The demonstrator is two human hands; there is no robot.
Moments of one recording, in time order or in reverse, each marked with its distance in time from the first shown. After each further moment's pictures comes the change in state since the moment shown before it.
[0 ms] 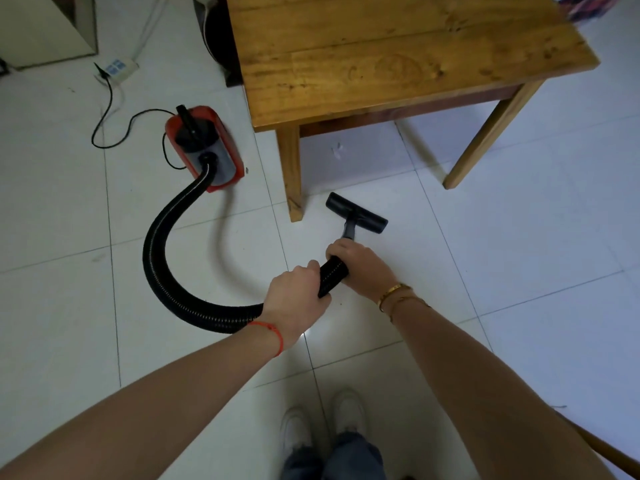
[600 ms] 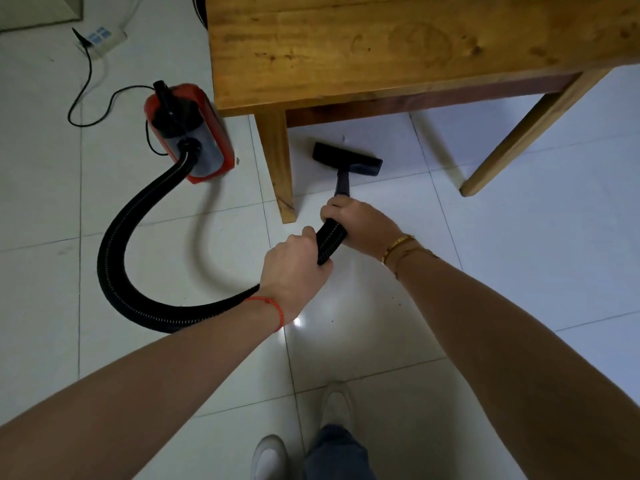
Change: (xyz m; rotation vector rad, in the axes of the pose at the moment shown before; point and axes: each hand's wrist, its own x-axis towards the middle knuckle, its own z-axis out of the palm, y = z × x) left_hand 0.120 0.014 0.022 -0.135 0.159 -0.130; right_hand 0.111 0.091 -0.014 -0.153 -0.038 -0.240
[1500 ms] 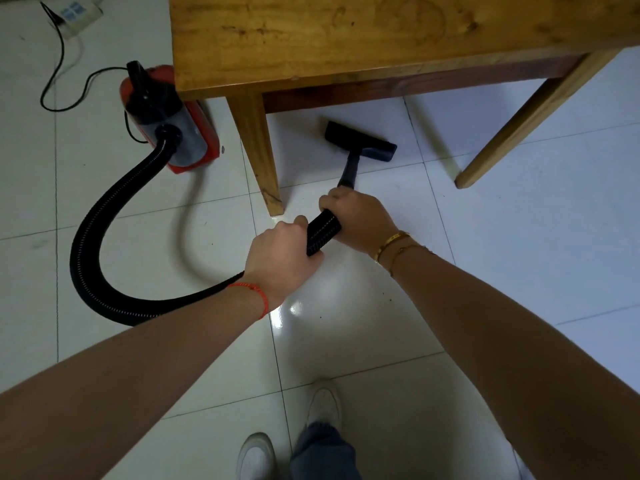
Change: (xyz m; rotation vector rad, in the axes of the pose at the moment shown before) left_hand 0.029 0.007 0.018 0.035 -0.013 0.042; right_hand -0.002 0.028 0.014 -0.130 0.060 0.120
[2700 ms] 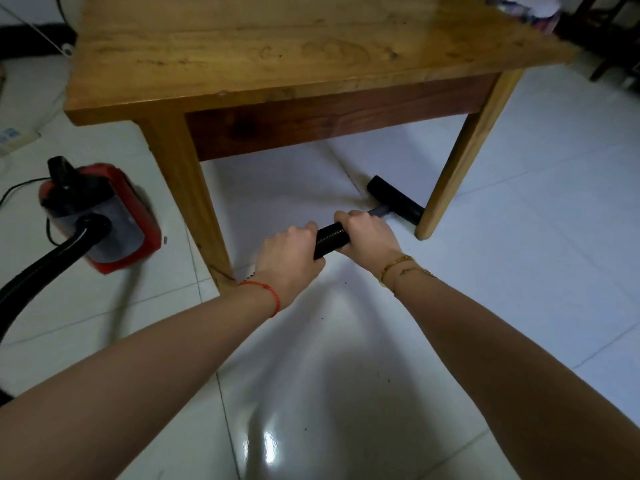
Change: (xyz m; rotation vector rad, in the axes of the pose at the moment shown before) left_hand 0.117 0.025 0.079 0.125 0.270 0.351; right_hand 0.003 0.094 0.045 -0.113 0.190 0.363
